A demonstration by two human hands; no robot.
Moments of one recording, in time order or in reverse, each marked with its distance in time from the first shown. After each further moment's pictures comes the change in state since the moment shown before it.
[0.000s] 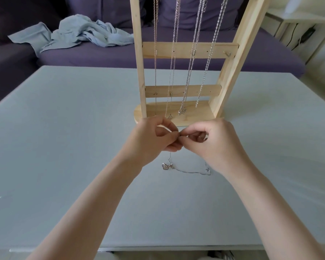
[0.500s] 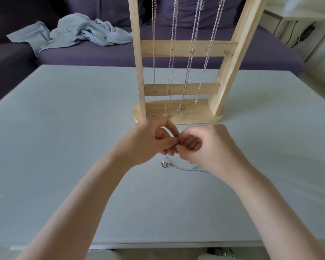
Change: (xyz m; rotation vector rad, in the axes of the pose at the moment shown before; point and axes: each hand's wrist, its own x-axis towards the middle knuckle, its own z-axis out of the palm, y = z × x) left_hand 0.001 -0.001 -0.011 0.285 -0.166 0.107; right_hand -0.008 0.005 0.005 -0.020 -0.117 -0.020
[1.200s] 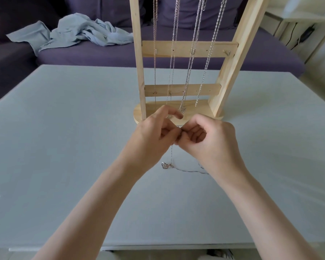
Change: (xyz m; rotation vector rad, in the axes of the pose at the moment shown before) left_hand 0.000 0.004 0.013 0.061 0.218 0.238; right_hand 0.004 -0.007 0.010 0.035 0.325 -0.063
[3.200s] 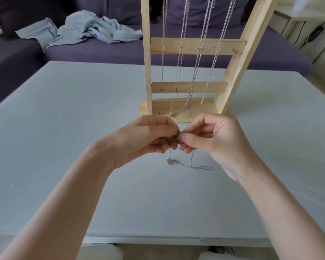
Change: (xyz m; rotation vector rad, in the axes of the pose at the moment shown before) left_hand -0.006 0.001 -0.035 -0.513 -0.386 -0.412; right_hand -0.001 -0.015 -0.017 0.526 -0.304 0.288
